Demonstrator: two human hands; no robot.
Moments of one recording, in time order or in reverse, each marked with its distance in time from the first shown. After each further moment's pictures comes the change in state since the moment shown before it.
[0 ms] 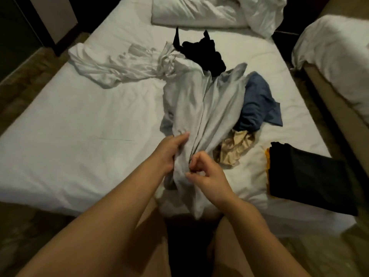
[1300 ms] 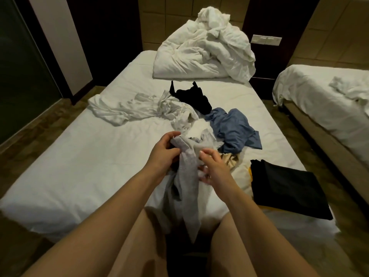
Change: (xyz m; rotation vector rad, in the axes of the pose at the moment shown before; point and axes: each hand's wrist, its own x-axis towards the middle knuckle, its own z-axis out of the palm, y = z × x) left_hand -0.107 0.032 0.023 0.336 -0.057 0.525; right_hand -0.018 -0.058 -0.037 0.374 0.179 0.241
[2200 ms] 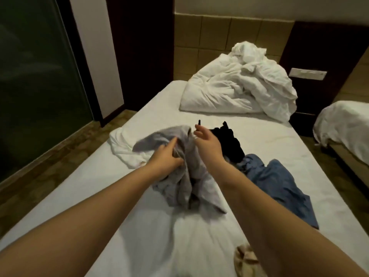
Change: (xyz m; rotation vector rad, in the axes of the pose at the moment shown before) left_hand 0.223 0.058 -0.073 0.982 0.125 0.048; right_hand 0.249 -0.130 0.098 -0.125 -0.002 -0.309
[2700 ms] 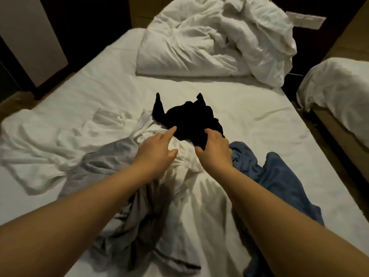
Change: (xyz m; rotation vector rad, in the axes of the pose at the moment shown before) left_hand 0.229 -0.014 0.166 0.202 -0.032 0.225; right_hand 0.204 0.166 -0.124 -1.090 0.072 0.097
